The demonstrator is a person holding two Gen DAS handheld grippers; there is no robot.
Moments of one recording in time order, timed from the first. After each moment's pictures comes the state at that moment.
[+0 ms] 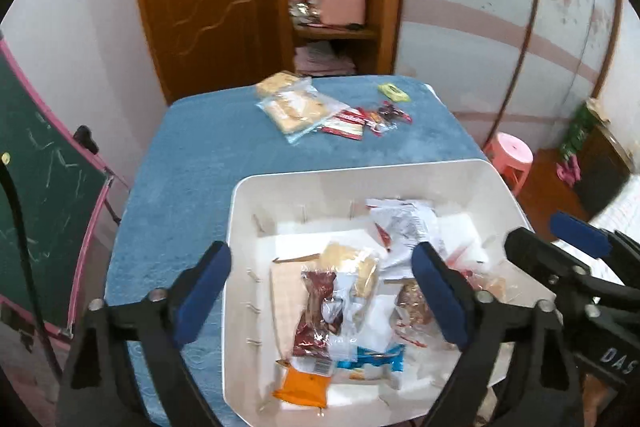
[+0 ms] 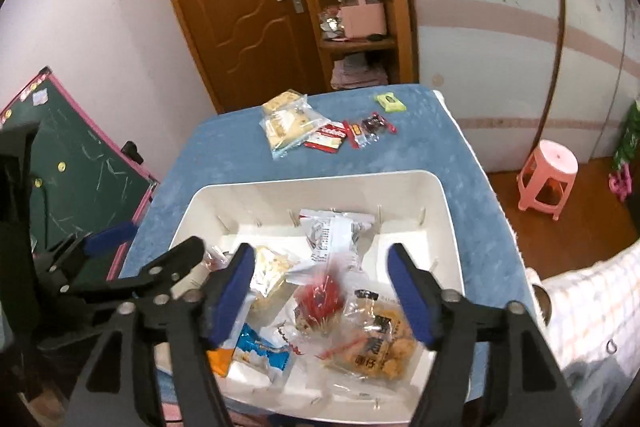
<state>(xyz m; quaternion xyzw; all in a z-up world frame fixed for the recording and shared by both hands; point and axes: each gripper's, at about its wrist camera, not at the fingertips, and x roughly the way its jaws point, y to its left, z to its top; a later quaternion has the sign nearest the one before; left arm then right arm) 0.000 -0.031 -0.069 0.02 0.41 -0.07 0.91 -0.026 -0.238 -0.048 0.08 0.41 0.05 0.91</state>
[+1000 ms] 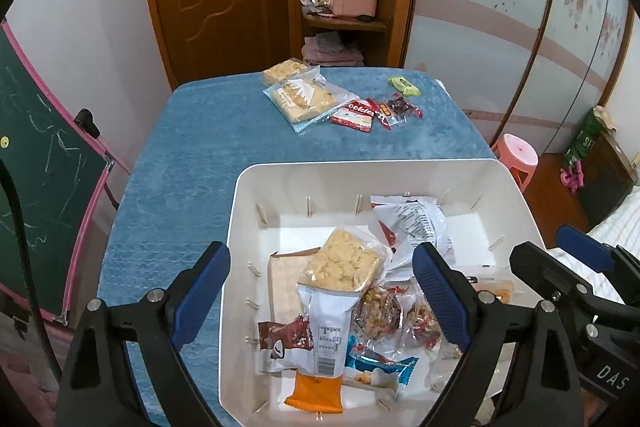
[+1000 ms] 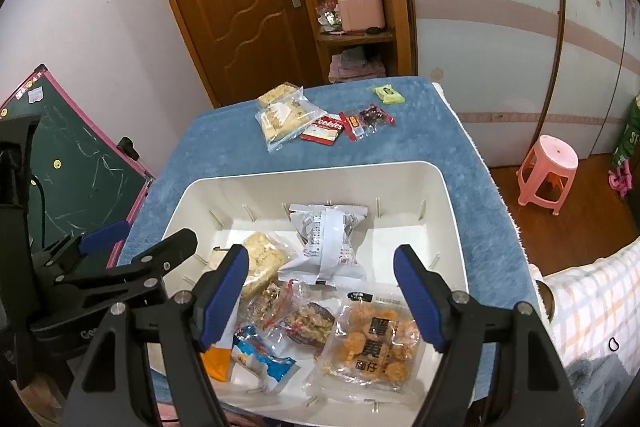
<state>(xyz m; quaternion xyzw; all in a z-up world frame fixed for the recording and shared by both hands) 0.012 -0.026 -0.079 0.01 0.43 -0.06 0.90 -0.019 -0.239 -0.060 0.08 0.42 0.06 0.90</state>
